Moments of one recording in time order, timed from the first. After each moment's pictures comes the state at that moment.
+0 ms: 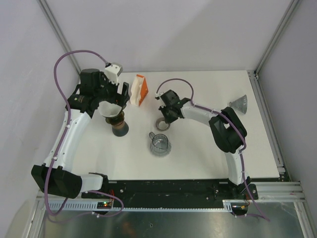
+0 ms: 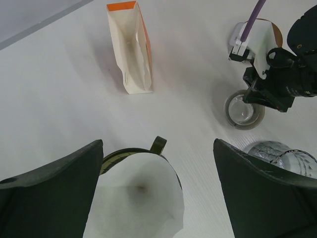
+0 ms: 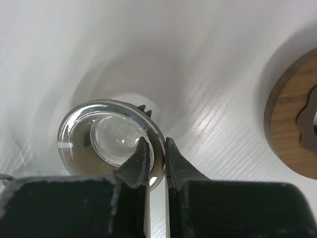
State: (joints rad) left arm -0.17 1.28 1.37 -0.65 0.27 0.21; right arm 0.69 2.07 1.51 -0.45 0.01 0.08
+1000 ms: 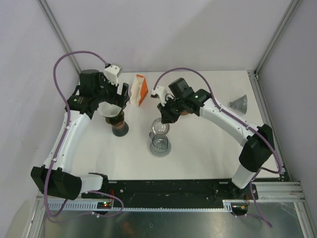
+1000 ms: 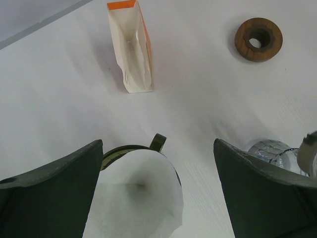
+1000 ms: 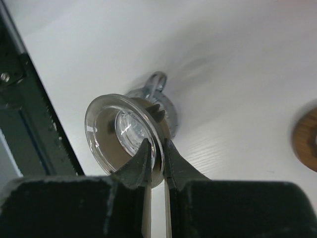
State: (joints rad) left arm -0.17 1.27 1.36 -0.65 0.27 0.21; right arm 0.73 1.69 1.59 -0.74 -0.40 -0.22
